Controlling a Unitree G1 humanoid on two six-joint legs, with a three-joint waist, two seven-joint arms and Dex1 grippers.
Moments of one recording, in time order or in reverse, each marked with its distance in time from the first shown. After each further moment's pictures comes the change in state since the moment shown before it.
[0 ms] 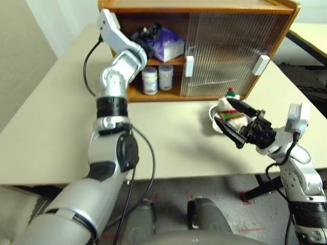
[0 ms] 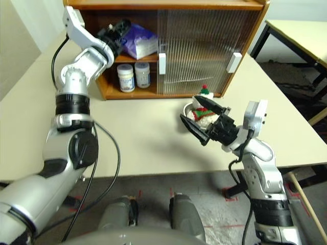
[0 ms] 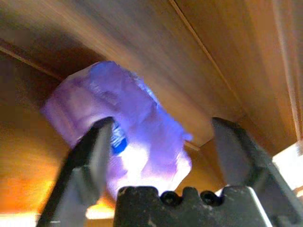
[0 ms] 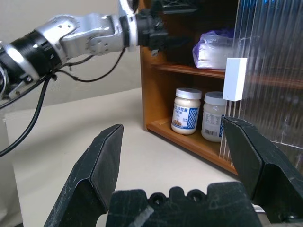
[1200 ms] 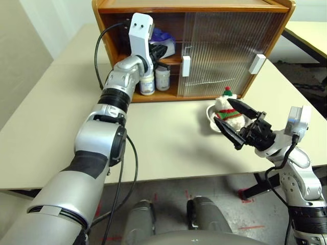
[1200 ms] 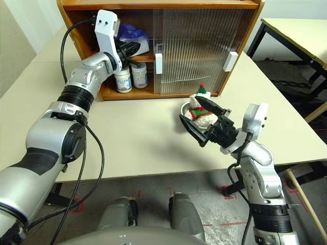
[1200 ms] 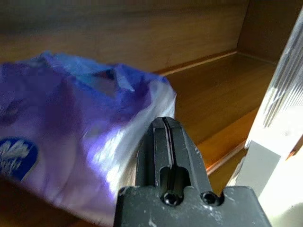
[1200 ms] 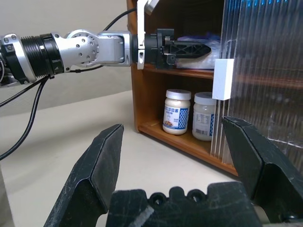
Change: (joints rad) left arm -0.176 0.116 -0.397 0.571 0.451 -0.496 -0.401; right arm 0.036 0.018 0.009 -0.054 -0.012 -0.005 -0.063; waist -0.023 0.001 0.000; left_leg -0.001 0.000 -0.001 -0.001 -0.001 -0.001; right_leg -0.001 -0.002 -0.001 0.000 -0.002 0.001
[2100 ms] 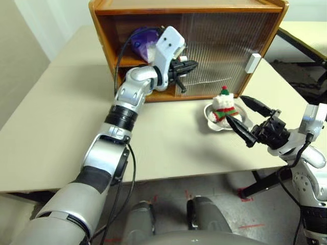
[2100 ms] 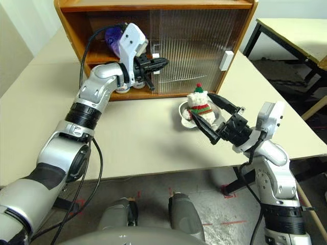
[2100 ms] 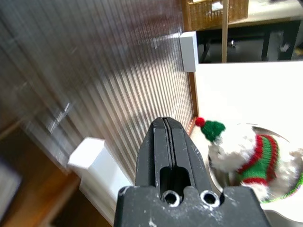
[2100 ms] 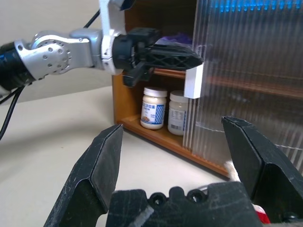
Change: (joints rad) left arm 0.141 -0.047 -0.201 -0.339 0.127 -0.001 -0.283; right arm 0.012 -0.061 -0.078 0.011 0.010 -0.002 0.010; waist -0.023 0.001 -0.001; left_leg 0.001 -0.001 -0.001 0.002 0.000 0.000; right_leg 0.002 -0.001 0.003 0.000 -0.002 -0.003
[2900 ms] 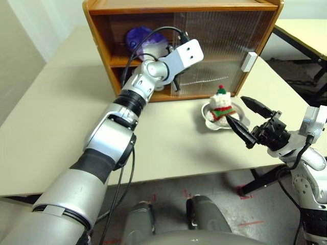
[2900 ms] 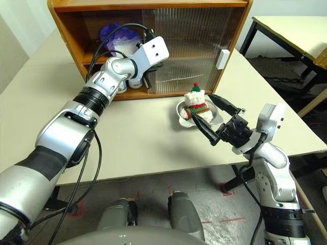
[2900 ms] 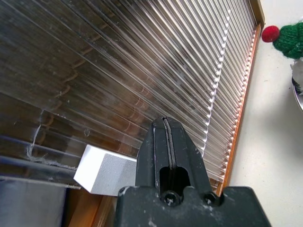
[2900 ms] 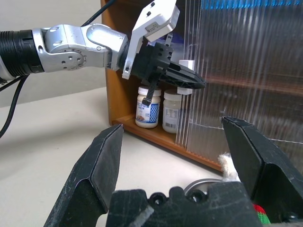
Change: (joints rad) left arm -0.153 0.015 -0.158 0.297 0.322 -0.107 0.144; right arm 0.019 0.013 0.002 -0.017 -0.001 -0.010 -0.015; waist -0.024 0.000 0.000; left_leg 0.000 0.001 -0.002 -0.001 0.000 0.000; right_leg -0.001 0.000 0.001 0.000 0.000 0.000
